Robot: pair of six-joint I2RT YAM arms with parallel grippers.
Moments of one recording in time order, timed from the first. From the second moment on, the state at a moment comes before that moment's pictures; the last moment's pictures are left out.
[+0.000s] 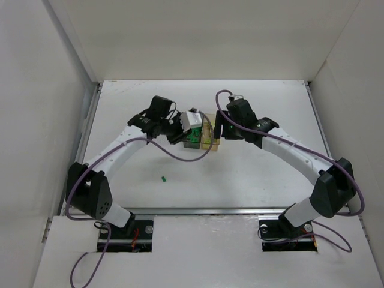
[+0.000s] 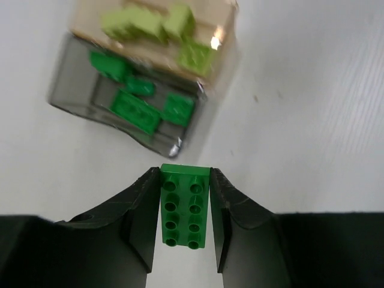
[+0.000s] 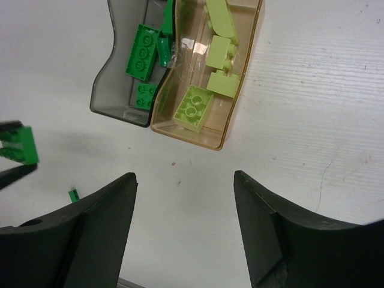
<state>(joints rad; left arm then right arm) -0.48 1.47 1.18 -0.61 0.45 0.78 0.62 1.50 1.26 -0.51 0.13 0.55</state>
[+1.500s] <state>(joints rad) 0.18 1.20 0.99 -0.33 -0.08 -0.22 1.14 2.05 1.63 -0.50 0.10 0.41</state>
